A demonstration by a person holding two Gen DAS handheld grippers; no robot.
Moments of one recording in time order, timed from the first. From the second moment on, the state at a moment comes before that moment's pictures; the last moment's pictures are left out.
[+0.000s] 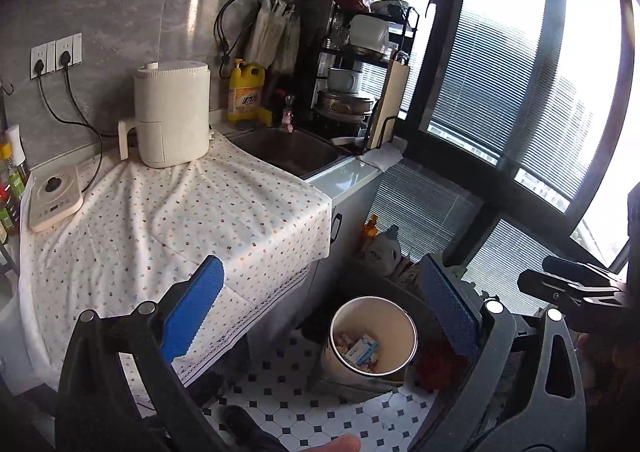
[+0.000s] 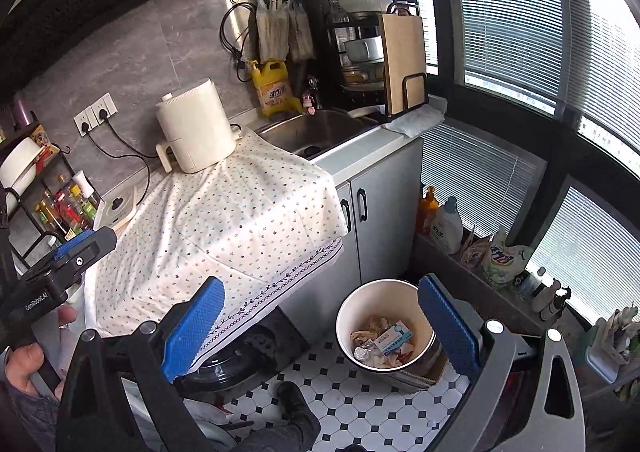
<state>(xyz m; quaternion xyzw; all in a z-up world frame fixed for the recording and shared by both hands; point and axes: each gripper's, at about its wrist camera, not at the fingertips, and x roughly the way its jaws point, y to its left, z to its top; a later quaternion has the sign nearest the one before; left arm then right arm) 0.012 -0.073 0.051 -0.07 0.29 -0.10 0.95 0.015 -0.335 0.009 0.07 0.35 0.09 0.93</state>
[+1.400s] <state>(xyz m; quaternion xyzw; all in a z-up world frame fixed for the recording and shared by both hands) -0.050 -0.045 0.063 -0.08 0.27 -0.03 0.96 -0.014 -0.302 -0.003 0.08 0.33 0.12 0.93</state>
